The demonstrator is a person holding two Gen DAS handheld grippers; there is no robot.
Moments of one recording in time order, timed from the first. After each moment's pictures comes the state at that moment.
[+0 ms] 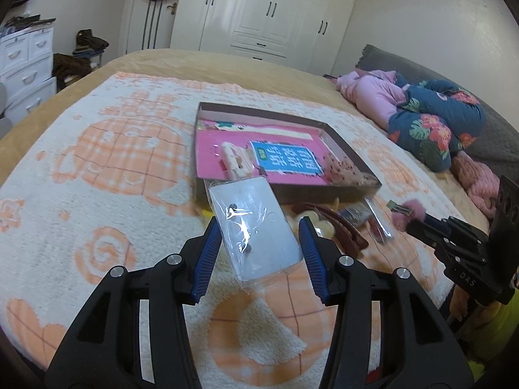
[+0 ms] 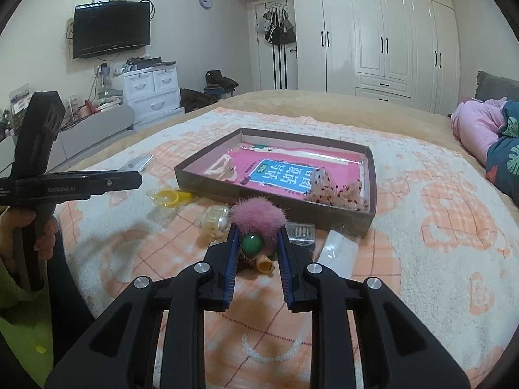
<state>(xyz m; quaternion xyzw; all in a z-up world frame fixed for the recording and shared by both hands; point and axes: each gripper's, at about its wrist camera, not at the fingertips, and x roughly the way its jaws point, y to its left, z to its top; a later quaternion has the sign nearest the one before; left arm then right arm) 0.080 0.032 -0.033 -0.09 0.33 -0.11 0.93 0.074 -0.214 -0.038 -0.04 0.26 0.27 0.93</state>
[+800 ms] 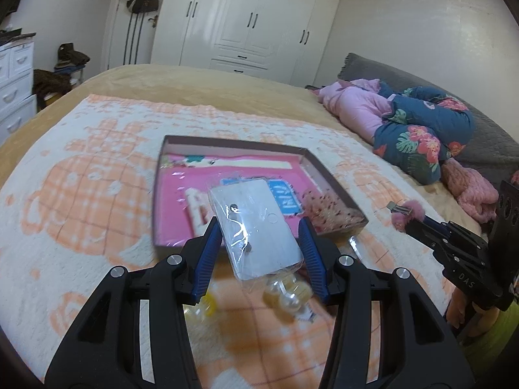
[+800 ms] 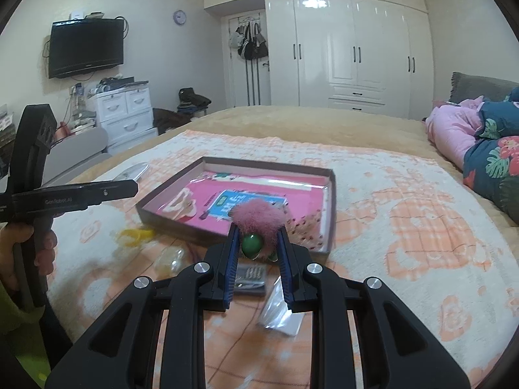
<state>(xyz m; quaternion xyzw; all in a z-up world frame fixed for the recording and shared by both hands) 0.132 0.003 -0.013 -0.08 0.30 -0.15 0.94 0.107 -0.240 -0.013 -0.02 0.23 0.21 0.95</state>
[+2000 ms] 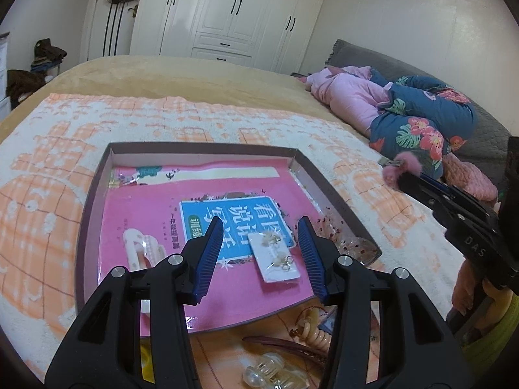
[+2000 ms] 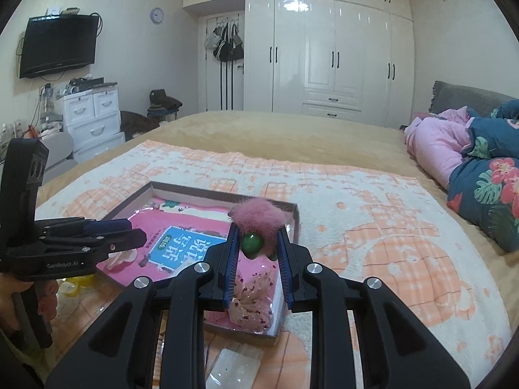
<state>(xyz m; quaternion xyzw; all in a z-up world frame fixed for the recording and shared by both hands) 0.222 -0.036 -0.037 -0.07 0.32 -0.19 0.92 0.208 -0.238 -0.004 -0.04 0.23 0.16 0.96</state>
